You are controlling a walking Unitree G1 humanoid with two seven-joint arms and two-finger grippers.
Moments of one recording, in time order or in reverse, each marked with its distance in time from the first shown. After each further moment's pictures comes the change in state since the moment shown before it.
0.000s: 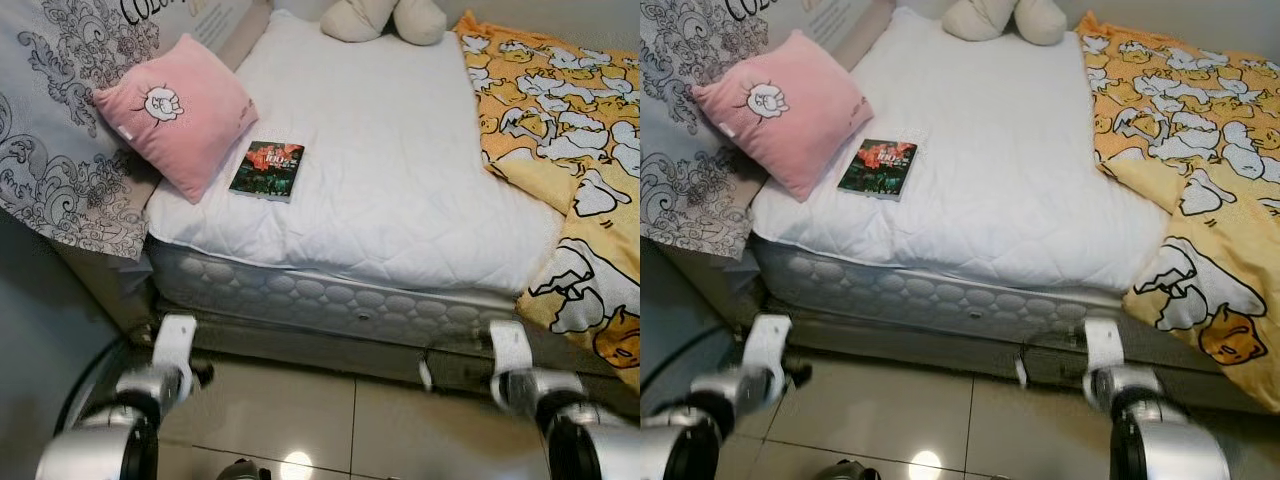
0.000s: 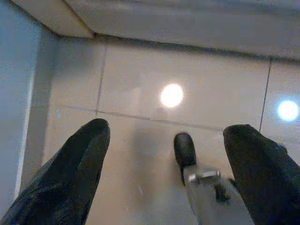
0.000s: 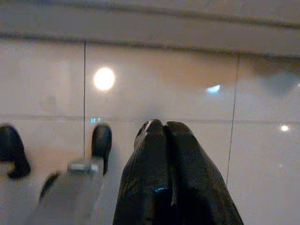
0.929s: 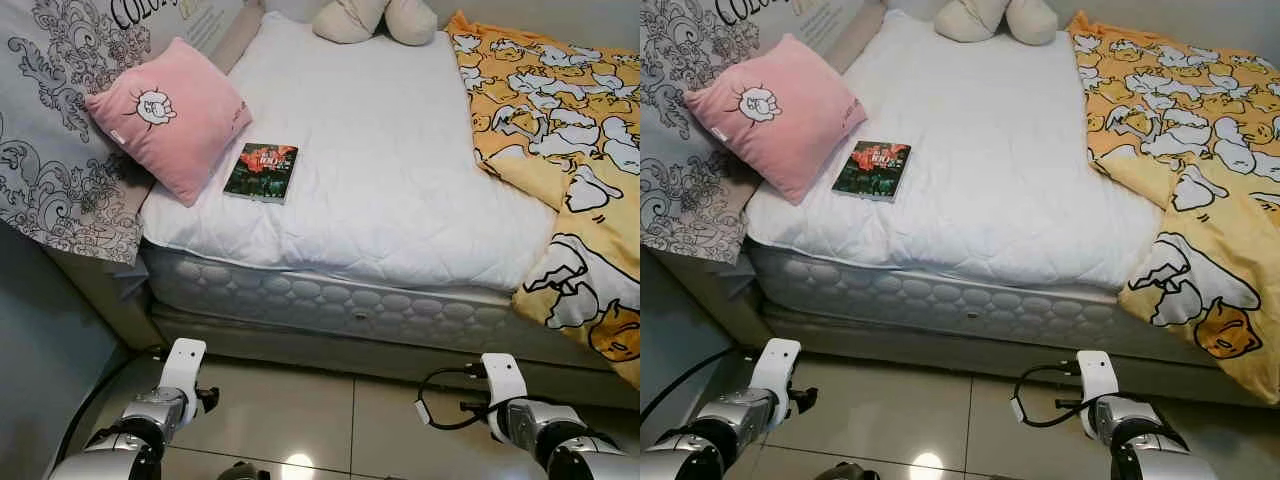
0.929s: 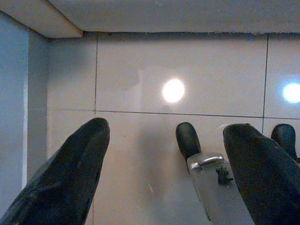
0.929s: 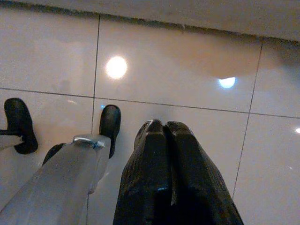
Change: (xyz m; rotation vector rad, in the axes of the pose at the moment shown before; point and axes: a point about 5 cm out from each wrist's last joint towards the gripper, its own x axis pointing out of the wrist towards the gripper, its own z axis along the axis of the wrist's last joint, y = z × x) left arm 0.003 -0.007 -0.021 0.077 -0.003 -0.017; right arm 0.005 0.002 -0.028 -0.049 0.025 0.055
